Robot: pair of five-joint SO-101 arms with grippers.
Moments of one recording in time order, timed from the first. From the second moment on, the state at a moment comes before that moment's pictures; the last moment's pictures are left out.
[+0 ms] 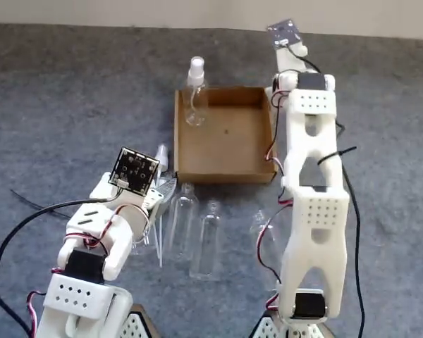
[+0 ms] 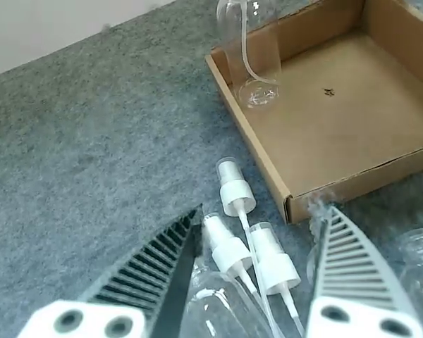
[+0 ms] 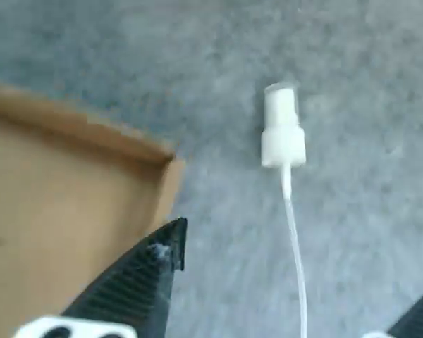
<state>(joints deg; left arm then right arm) 5.9 -77.7 76.5 41.1 -8.0 -2.9 49.8 -54.6 66.5 23.4</state>
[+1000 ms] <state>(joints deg) 6.6 -77.8 77.2 41.1 -8.0 2.7 84.8 -88.9 55.4 18.6</state>
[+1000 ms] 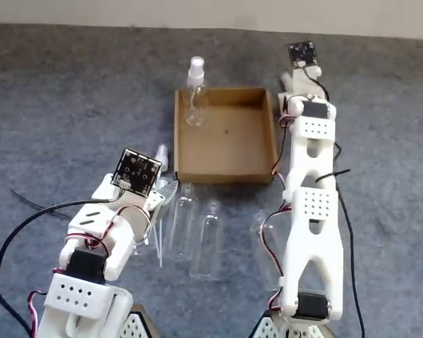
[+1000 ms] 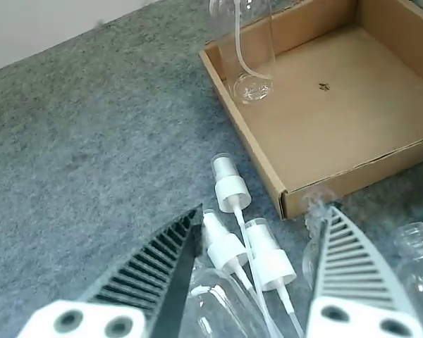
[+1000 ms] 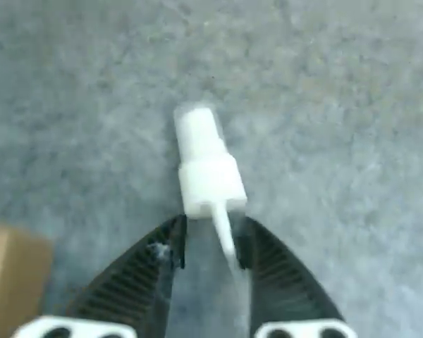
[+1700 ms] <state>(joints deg) 6.5 -77.8 77.2 41.1 -8.0 7.6 63.4 -86.7 100.0 18.8</state>
